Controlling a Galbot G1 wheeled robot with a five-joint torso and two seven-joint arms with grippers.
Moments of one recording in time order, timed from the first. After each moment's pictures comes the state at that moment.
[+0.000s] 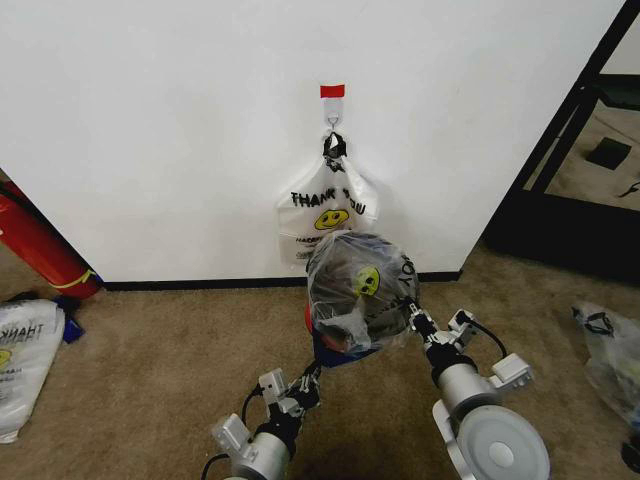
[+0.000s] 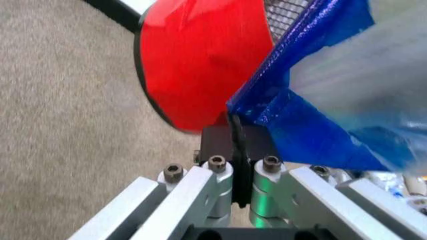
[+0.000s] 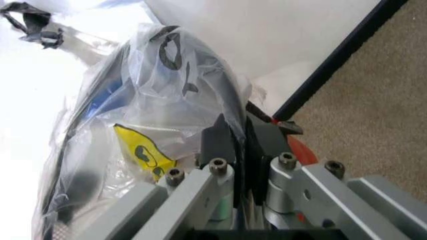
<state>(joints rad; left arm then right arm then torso) 1.54 -1.22 -0.02 -2.14 -0.88 0.01 -0.33 -1.52 1.47 0.44 2.33 1.09 -0.28 0.44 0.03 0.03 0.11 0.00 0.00</state>
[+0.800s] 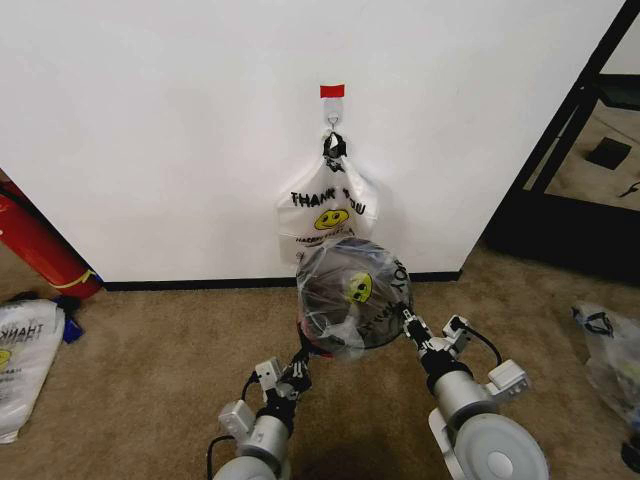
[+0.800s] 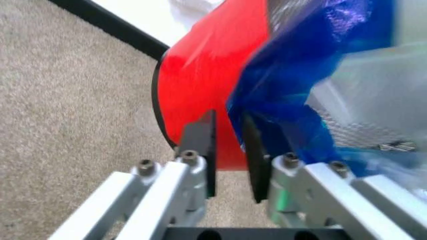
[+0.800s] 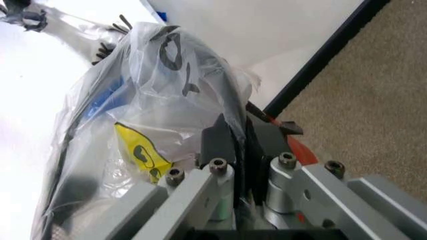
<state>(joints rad) 1.57 -1.20 -0.08 -2.15 -0.81 0.01 -0.33 -1.53 1.48 0.42 2.30 1.08 -0.28 0.43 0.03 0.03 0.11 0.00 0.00</state>
